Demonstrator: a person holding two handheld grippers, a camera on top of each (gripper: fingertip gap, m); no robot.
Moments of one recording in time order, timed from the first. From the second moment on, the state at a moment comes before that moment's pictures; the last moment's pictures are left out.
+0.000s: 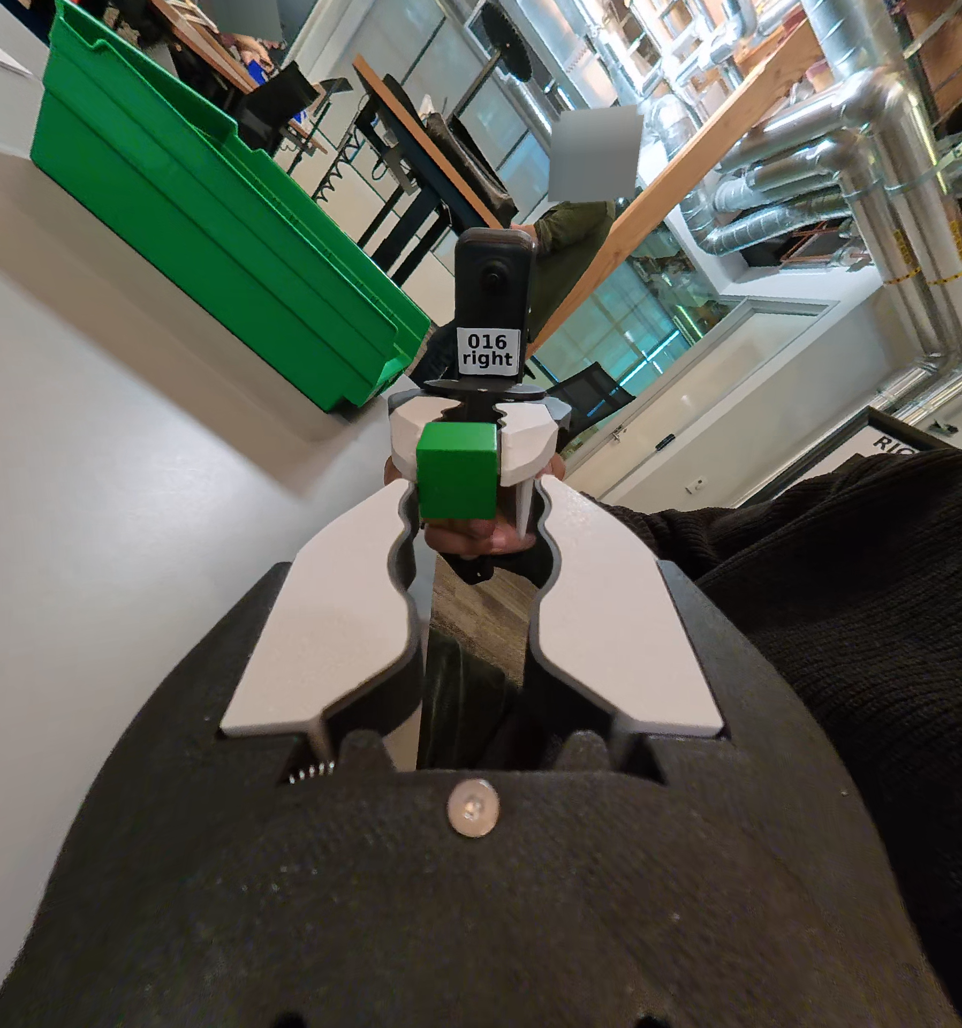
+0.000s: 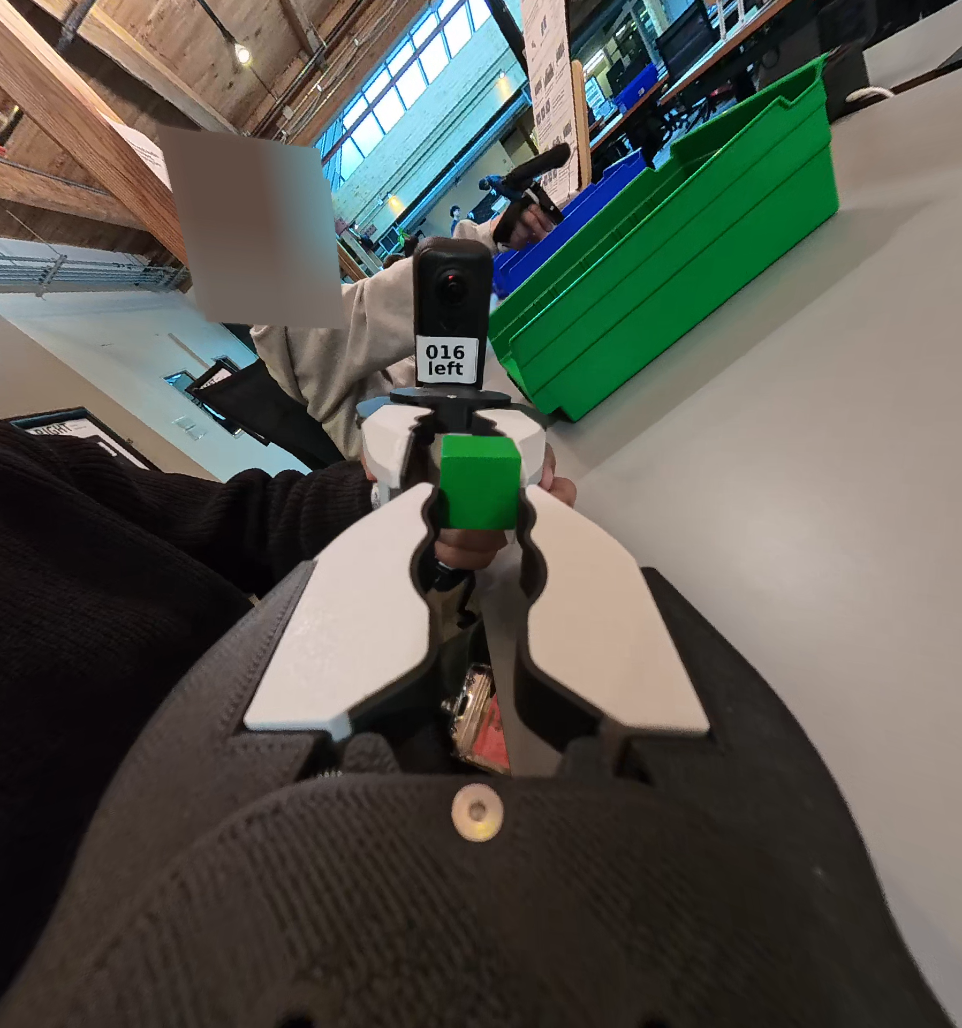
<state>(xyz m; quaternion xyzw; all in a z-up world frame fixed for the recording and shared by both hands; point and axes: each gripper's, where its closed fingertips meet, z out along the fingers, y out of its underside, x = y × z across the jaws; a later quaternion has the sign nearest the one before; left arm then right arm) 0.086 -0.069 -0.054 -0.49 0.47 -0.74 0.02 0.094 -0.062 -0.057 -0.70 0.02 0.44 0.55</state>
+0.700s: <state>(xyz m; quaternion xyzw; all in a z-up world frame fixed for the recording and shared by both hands) 0.085 -0.067 -0.056 -0.49 0.46 -0.74 0.00 0.090 -0.063 -0.055 -0.69 0.02 0.47 0.55</state>
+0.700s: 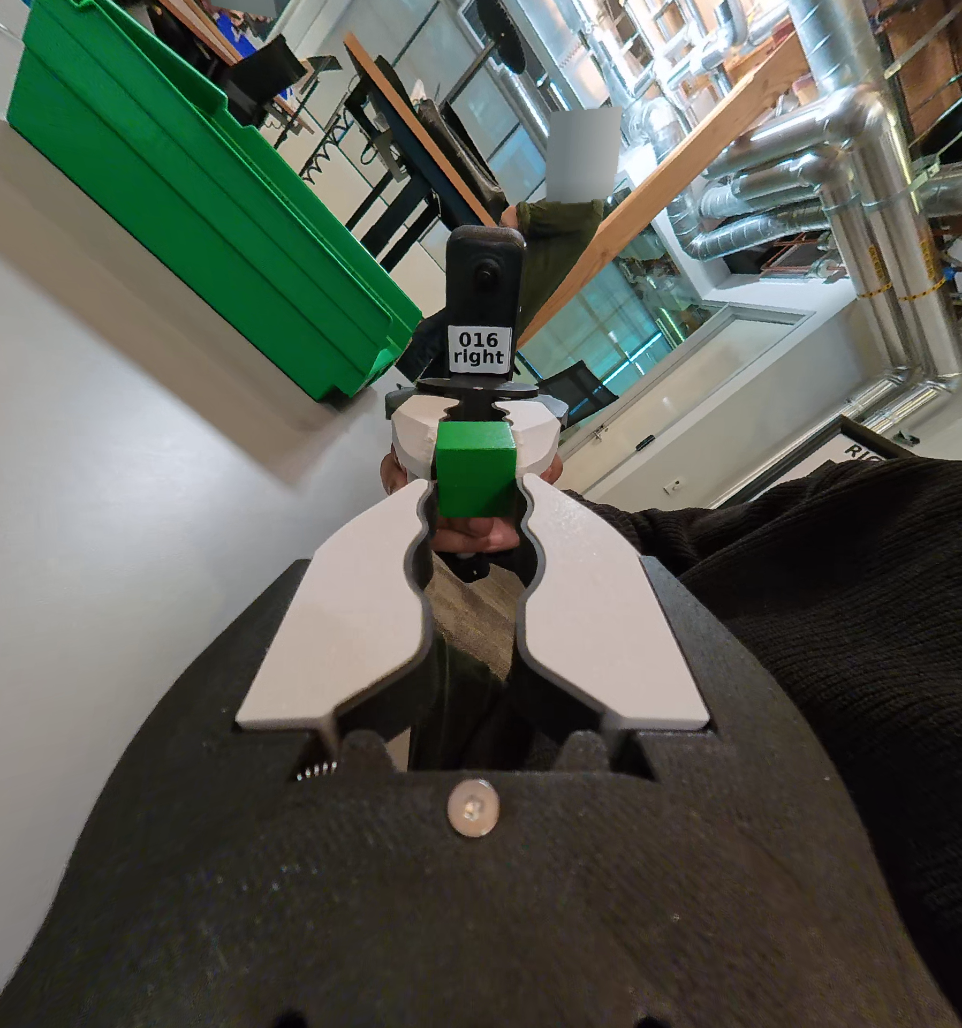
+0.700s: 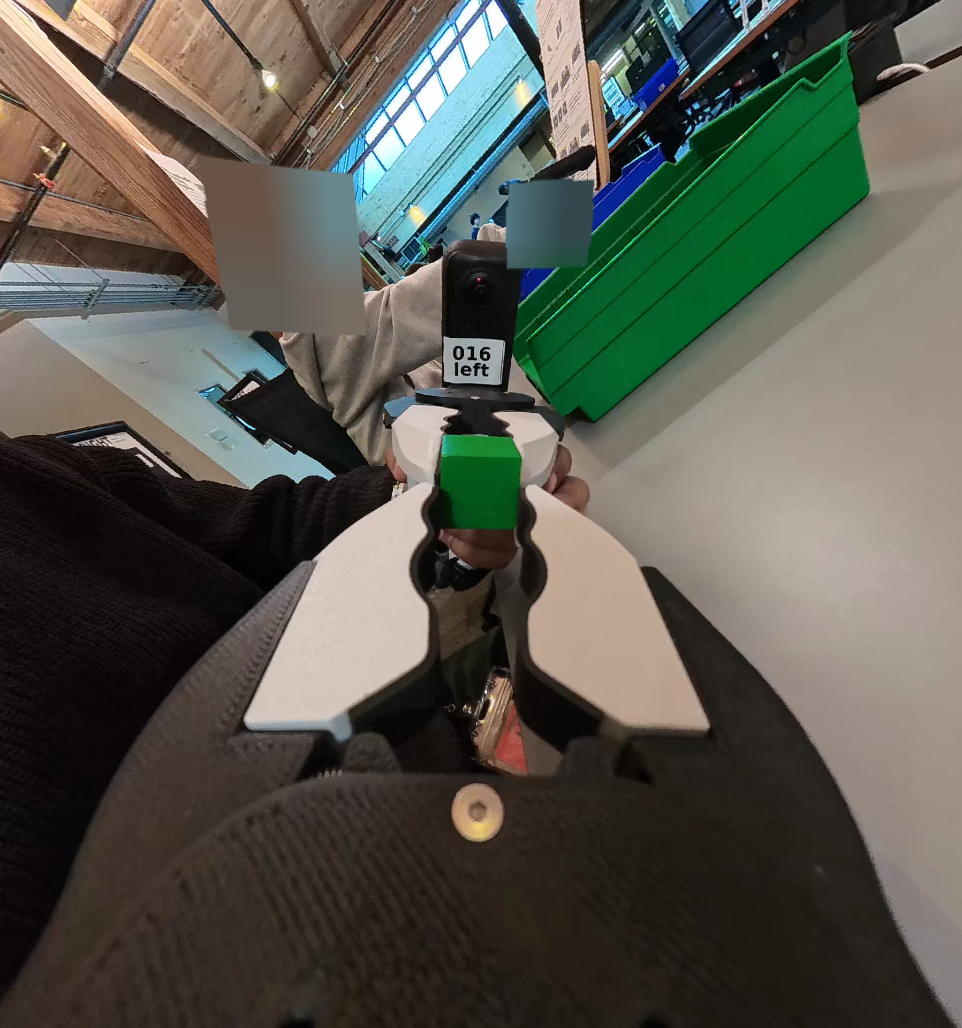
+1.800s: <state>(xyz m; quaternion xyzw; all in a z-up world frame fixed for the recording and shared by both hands) 0.086 -0.067 -0.059 -0.49 0.47 -0.73 0.01 0.094 -0.064 -0.055 -0.67 0.06 0.52 0.53</state>
